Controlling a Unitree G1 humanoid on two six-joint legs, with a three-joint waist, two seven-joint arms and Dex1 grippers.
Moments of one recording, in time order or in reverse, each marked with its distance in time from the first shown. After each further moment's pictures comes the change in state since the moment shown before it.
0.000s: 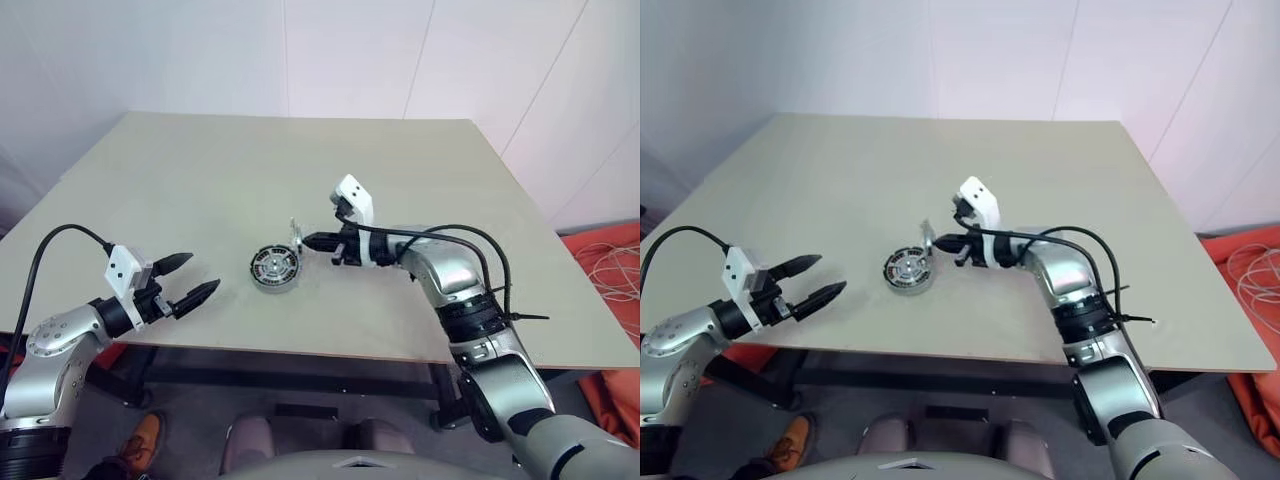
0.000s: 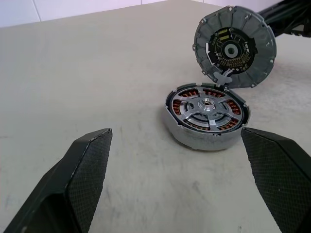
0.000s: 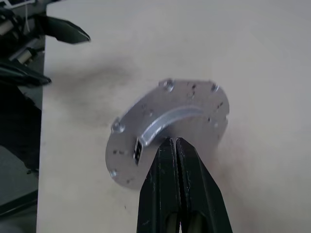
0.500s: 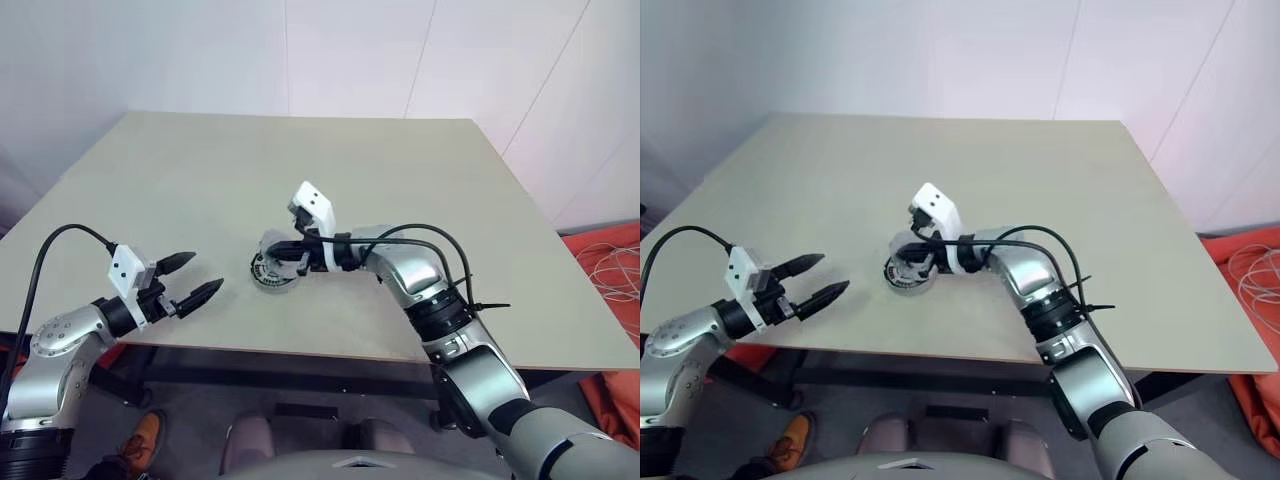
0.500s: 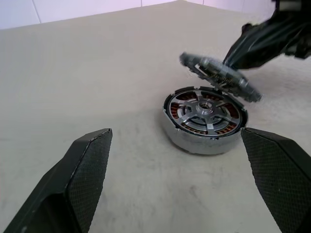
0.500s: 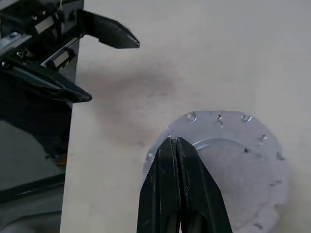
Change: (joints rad) left arm 0.005 -0.013 -0.009 -0.029 0.000 0.009 0.016; right arm -0.043 0.099 0.143 0.095 -0.022 -0.072 -0.015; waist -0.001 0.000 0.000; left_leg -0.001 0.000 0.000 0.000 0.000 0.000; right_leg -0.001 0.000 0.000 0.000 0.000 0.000
